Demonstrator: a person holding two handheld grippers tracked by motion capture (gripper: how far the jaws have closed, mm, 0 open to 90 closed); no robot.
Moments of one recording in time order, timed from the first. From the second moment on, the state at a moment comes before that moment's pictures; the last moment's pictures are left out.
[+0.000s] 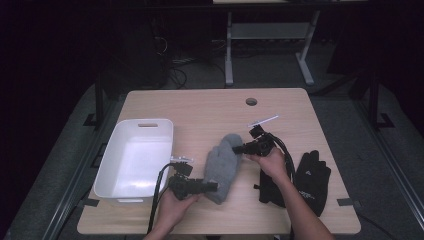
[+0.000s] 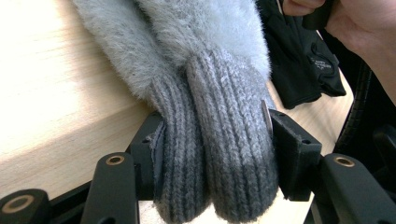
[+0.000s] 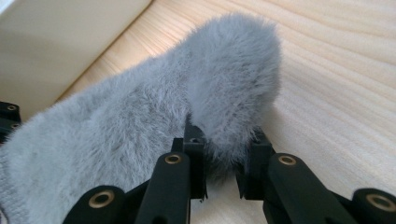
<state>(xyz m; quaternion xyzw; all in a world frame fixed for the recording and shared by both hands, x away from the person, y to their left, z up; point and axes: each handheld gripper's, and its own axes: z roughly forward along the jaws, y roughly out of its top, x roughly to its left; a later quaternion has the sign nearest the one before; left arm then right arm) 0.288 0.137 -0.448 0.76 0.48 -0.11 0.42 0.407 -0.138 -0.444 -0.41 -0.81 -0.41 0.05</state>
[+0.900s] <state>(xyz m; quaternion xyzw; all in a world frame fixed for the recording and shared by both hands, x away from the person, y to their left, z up) 0.283 0.125 -0.423 0.77 0.45 -0.09 0.44 0.396 -0.165 -0.408 -0.44 -0.77 -0.46 0.06</state>
